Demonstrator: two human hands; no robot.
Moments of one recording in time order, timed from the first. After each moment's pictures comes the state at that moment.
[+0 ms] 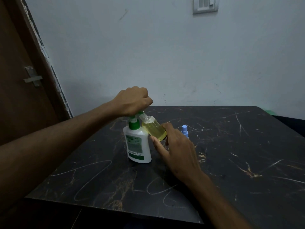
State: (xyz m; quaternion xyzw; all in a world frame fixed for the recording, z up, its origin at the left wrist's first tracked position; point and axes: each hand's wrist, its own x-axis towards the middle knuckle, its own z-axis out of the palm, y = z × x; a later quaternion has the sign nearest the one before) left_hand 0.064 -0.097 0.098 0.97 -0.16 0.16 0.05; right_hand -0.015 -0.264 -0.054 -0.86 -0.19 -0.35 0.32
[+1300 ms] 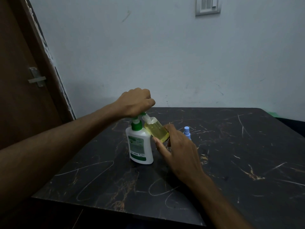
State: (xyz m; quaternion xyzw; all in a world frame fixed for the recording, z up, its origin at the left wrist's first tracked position) left_hand 0.065 -0.096 0.097 0.97 -0.17 0.15 0.05; right_hand -0.015 -0.264 -0.054 -0.86 -0.18 -0.35 0.32
